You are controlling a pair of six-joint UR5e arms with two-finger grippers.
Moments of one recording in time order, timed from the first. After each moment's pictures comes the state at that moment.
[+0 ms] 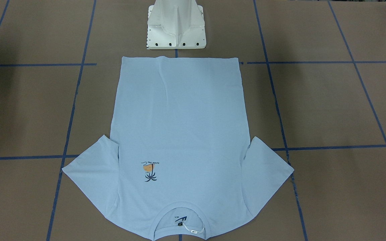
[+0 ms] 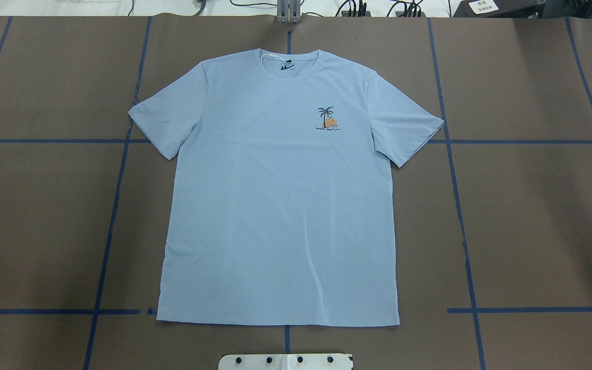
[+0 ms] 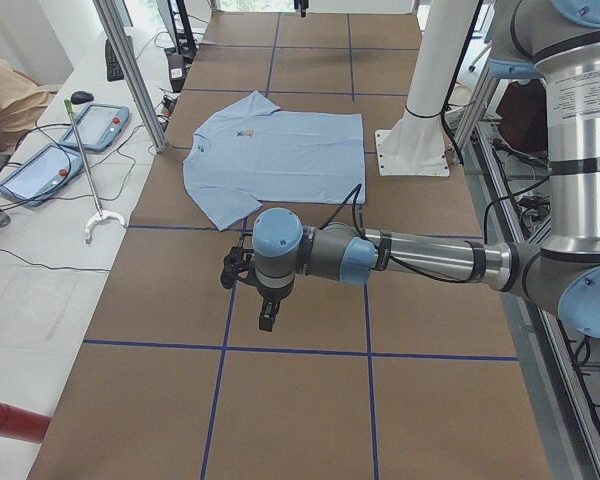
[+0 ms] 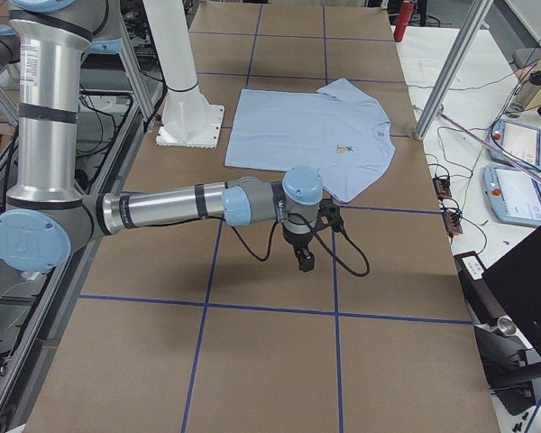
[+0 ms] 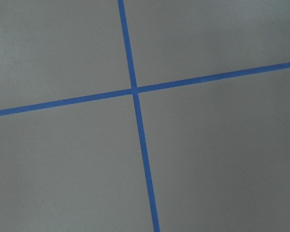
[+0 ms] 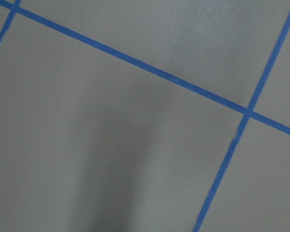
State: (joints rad) left arm -1.54 -1.42 -1.82 -1.66 -2.44 0.01; right arm 1.40 -1.66 1.84 -1.53 2.39 -0.16
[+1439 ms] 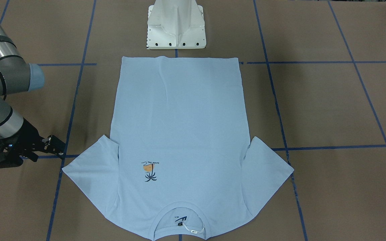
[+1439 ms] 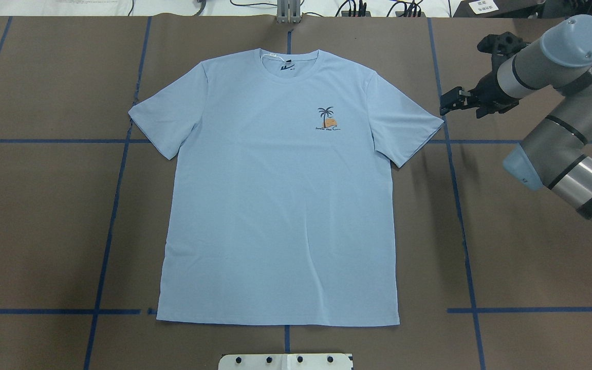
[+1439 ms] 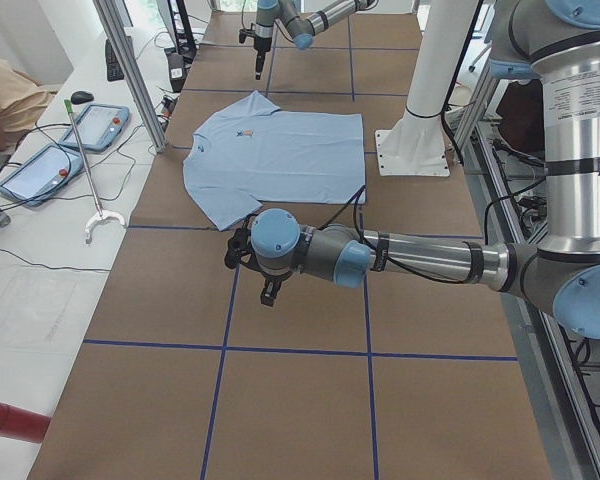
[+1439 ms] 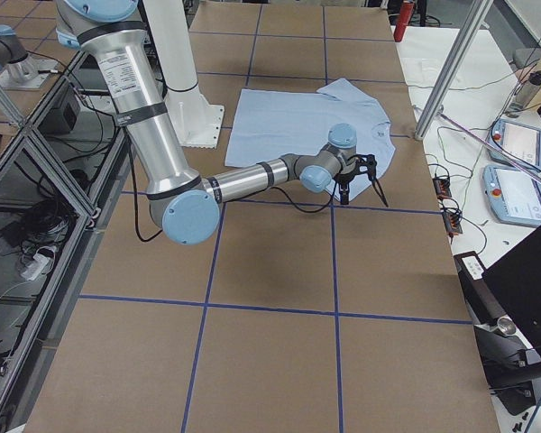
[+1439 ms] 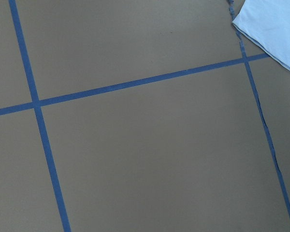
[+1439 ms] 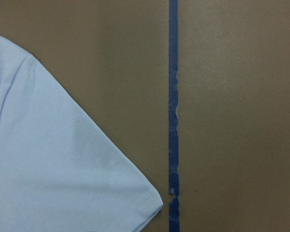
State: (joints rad) left arm -1.51 -1.43 -1.81 -1.75 -2.61 0.01; right arm 0.98 -1.17 1.39 -1.02 2.11 0.93
